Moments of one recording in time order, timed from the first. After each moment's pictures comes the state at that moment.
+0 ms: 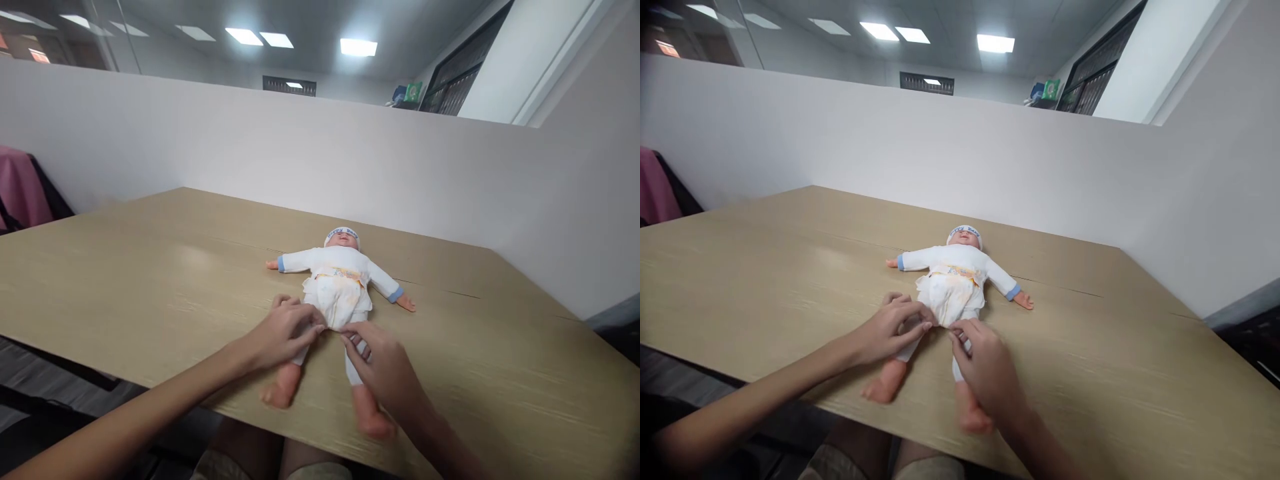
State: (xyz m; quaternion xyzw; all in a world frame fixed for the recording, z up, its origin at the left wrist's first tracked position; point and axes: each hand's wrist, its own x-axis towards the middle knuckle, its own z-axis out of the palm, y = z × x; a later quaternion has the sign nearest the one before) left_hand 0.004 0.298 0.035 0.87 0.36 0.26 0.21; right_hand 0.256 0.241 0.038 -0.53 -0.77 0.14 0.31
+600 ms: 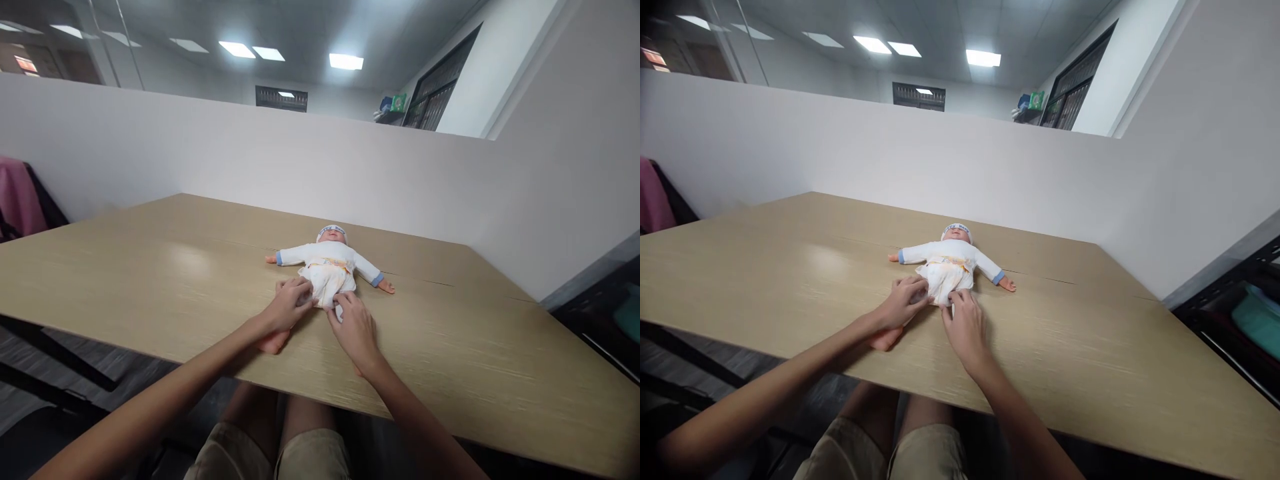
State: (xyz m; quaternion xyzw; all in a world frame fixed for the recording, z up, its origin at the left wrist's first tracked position) left_hand 0.023 0.326 0.007 0.84 0.42 0.31 0.16; right_hand 0.227 0.257 0.026 -0.63 -0.73 -0.01 0.26
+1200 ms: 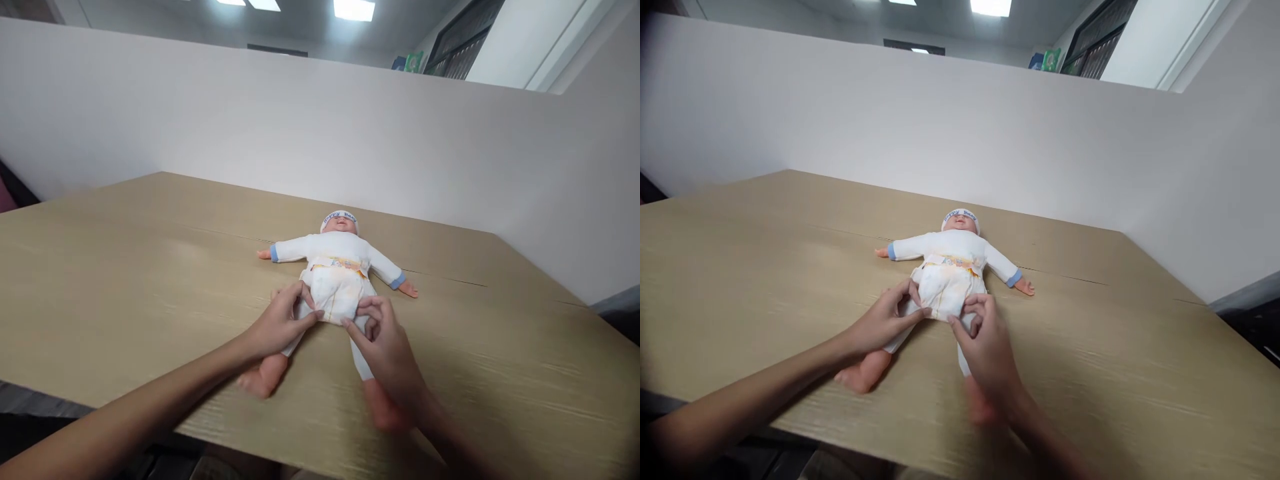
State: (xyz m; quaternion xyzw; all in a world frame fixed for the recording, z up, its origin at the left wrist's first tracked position) left_hand 0.018 0.333 0.004 0.75 0.42 0.38 0.34; right_hand 0.250 0.273 0.023 -0.62 -0.60 0.26 0.43
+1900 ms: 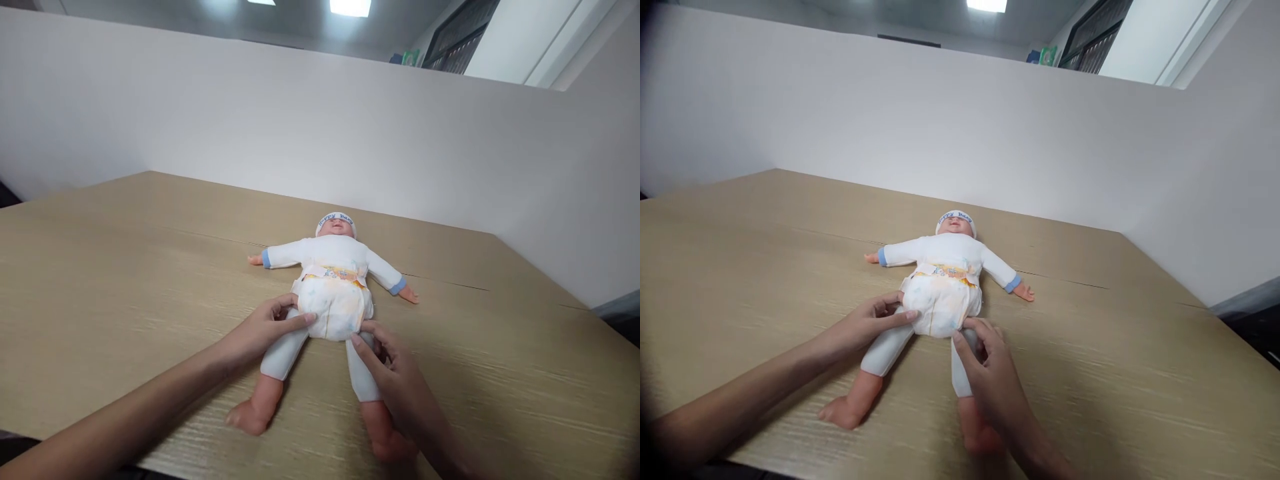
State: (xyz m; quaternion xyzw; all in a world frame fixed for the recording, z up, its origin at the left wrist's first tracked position) left_hand 0.010 0.339 0.019 0.57 0.37 0.33 0.65; right_hand 0.262 0.261 0.019 -0.63 -0.60 0.29 0.40
